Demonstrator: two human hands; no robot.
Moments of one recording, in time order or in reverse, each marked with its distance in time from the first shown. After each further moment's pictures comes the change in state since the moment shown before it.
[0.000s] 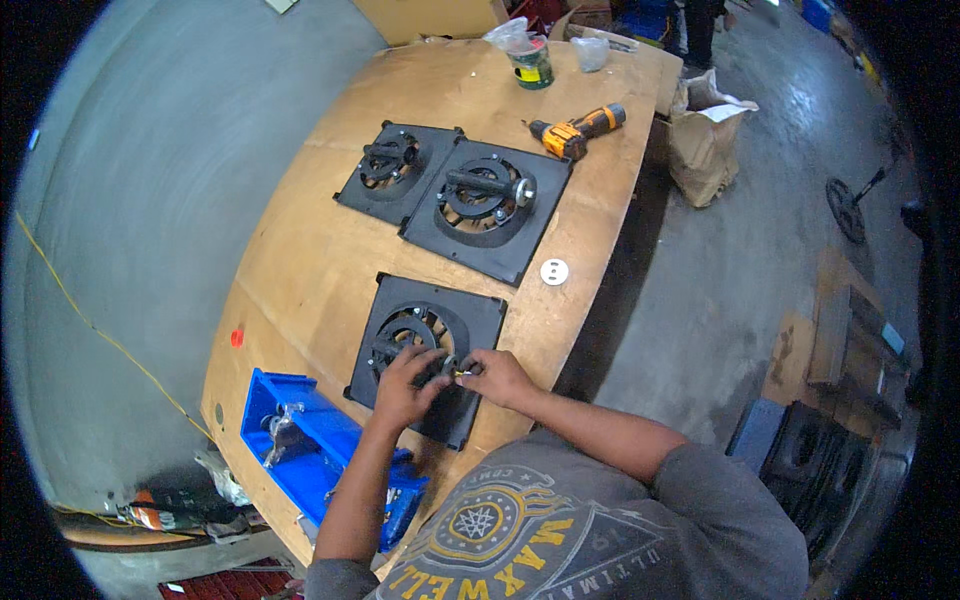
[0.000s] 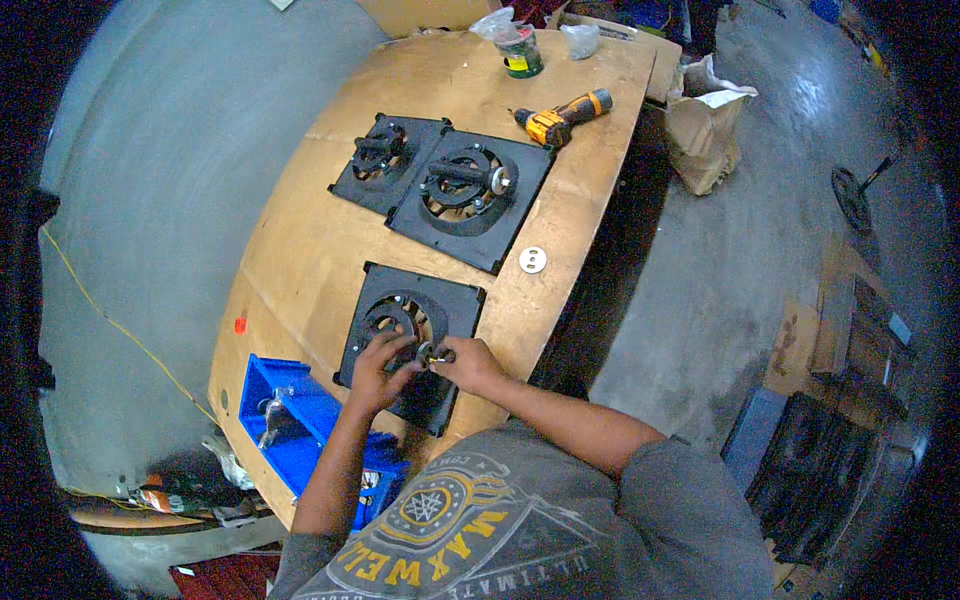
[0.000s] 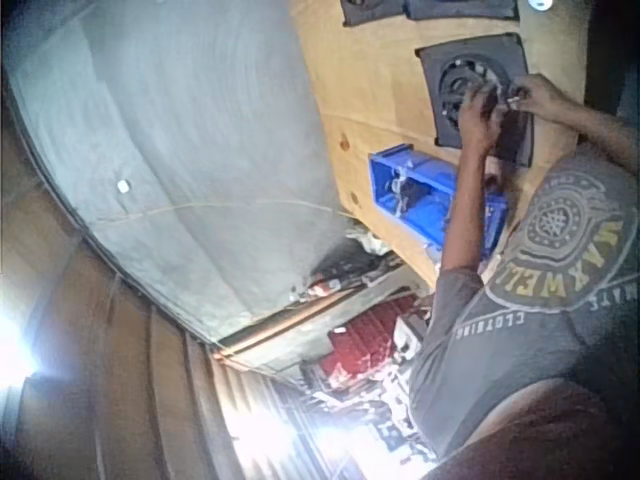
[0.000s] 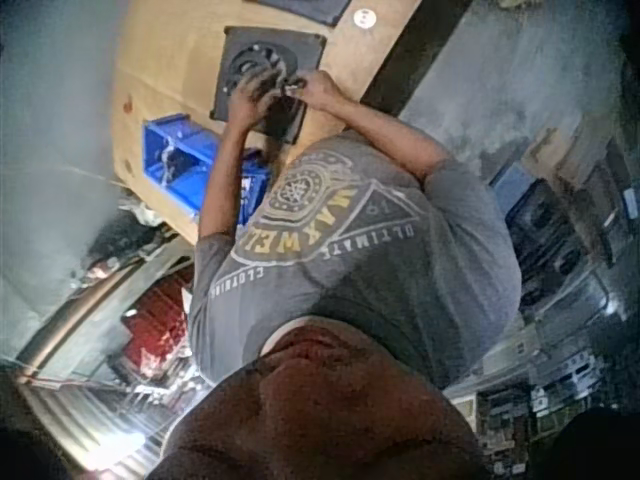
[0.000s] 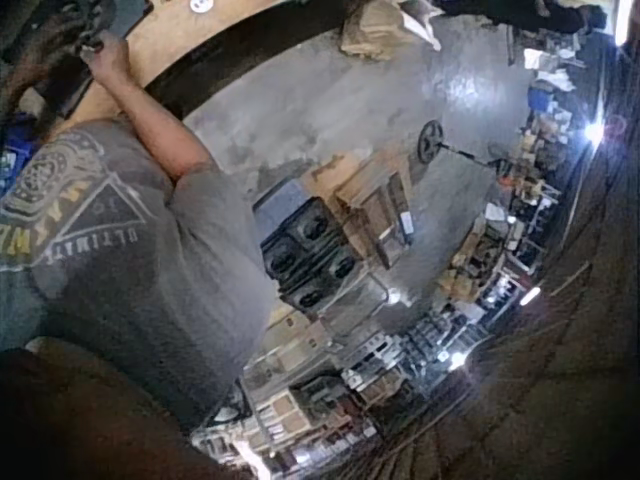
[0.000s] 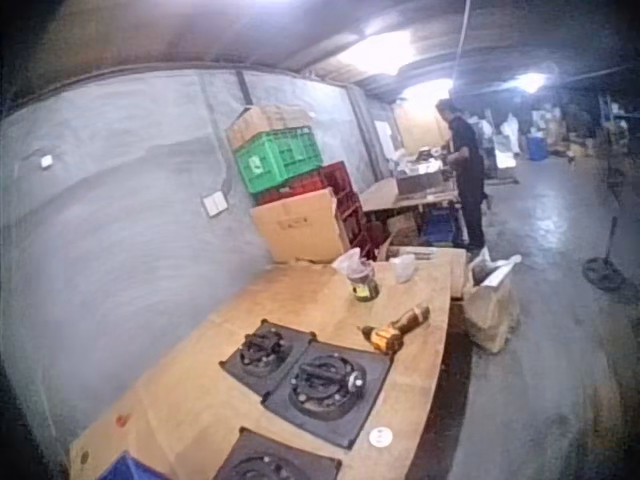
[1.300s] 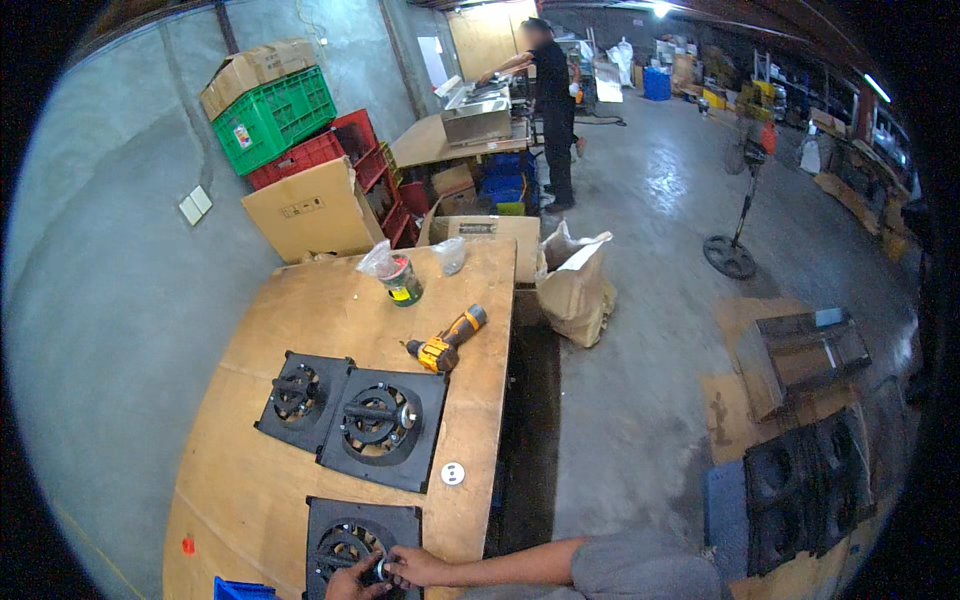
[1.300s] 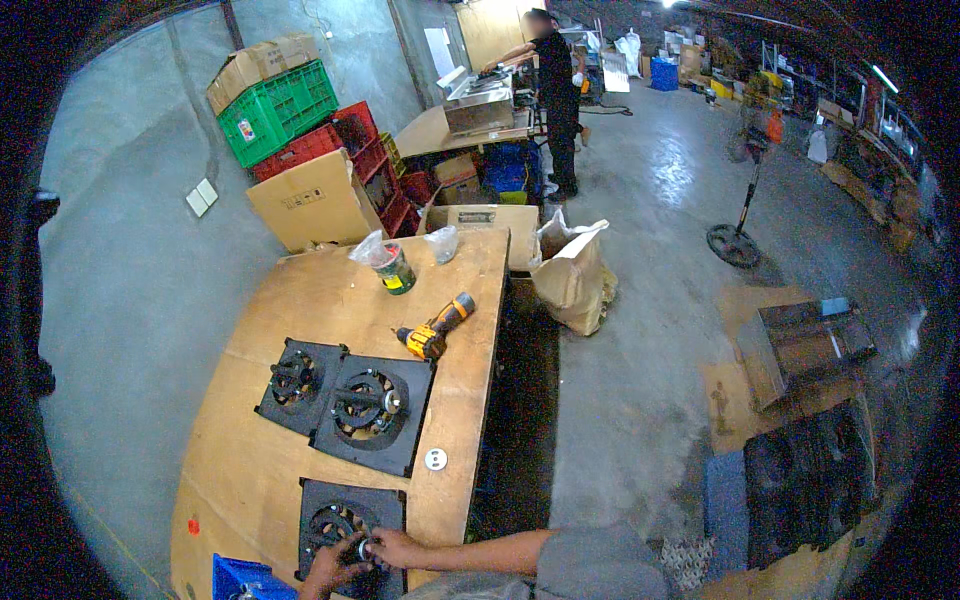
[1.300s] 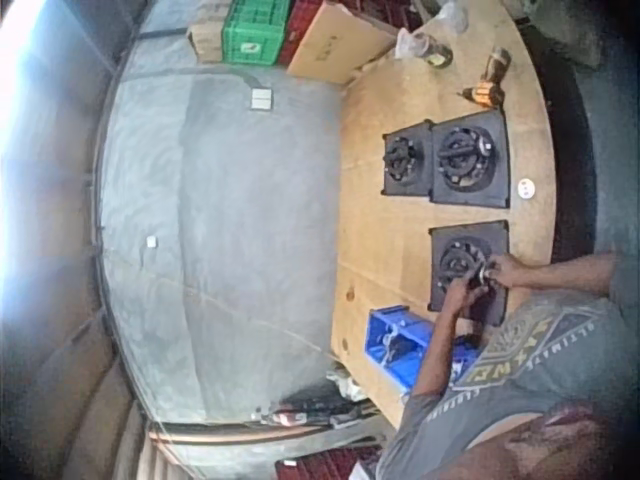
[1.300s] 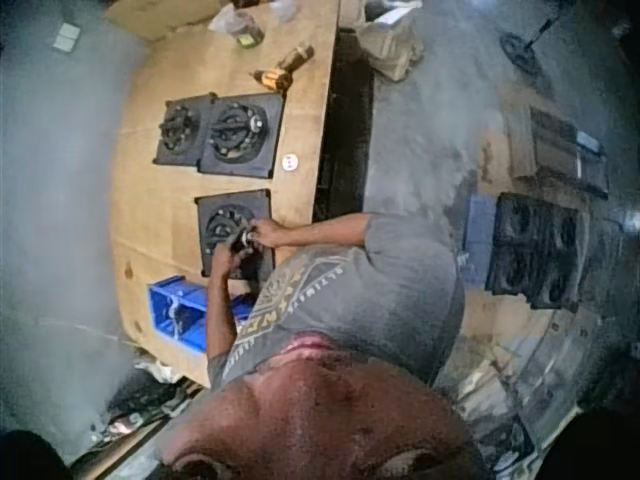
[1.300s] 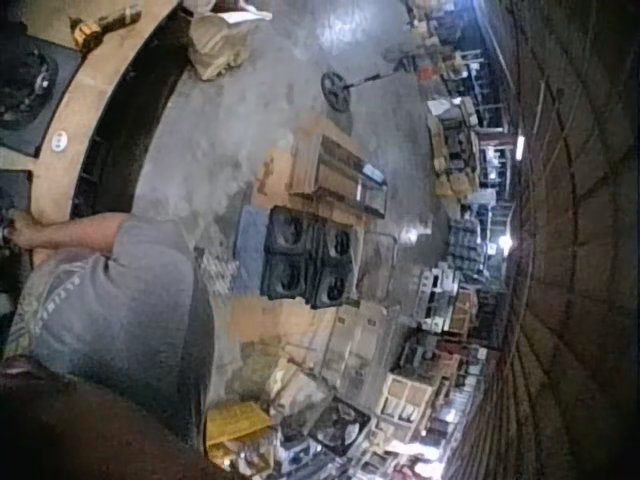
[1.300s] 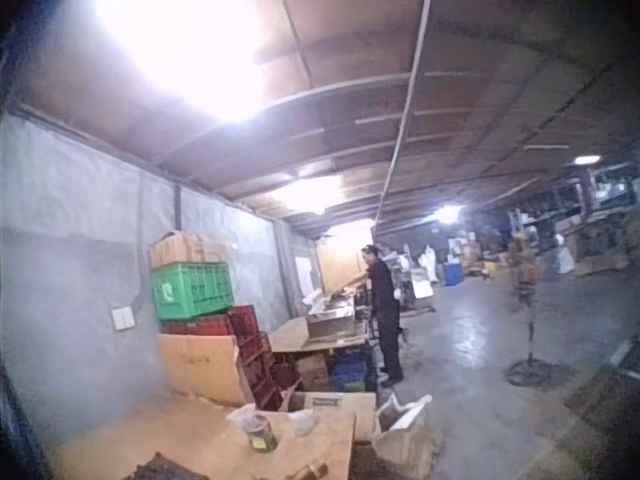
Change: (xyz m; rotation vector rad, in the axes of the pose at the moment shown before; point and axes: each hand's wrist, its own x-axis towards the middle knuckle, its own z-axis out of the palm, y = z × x) left_hand 0.020 -0.019 -0.006 0.058 -0.396 -0.158; right_hand 0.022 0.003 0.007 0.339 -0.225 0.176
